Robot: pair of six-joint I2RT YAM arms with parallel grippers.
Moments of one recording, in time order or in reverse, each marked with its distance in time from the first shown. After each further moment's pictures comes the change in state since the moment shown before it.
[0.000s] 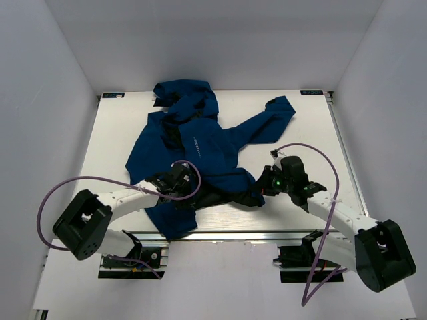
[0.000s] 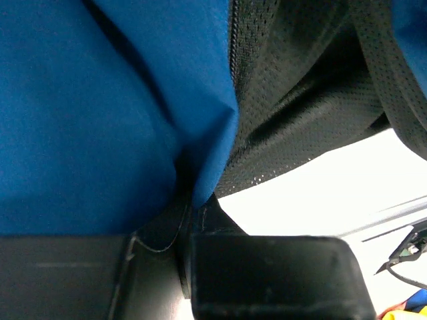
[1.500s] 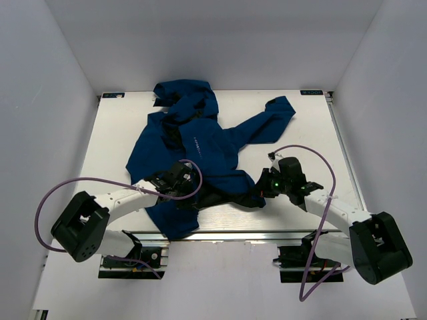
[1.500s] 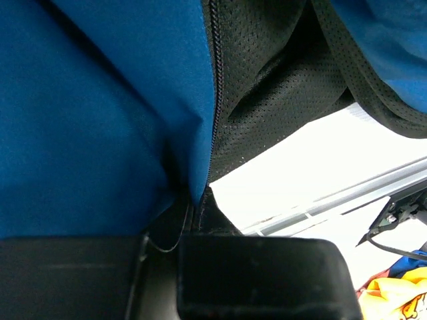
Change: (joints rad) left arm 0.001 -0.003 0.021 -0.010 0.092 0.008; right arm -0.003 0.061 -0.015 0.023 -0.019 -0.036
